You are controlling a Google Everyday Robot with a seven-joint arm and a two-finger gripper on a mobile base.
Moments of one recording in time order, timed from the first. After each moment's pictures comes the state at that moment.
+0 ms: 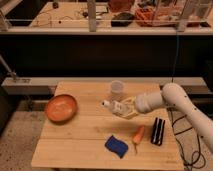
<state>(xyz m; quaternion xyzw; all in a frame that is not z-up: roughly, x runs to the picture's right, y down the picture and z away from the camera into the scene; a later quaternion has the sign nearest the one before) 0.101 0.099 0.739 -0.21 -0.42 0.11 0.88</state>
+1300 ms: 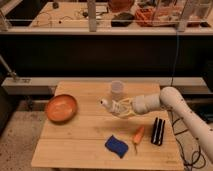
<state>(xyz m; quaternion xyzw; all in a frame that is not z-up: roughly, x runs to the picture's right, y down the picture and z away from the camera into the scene) 0.087 0.098 0.754 -0.19 -0.45 0.13 0.86</state>
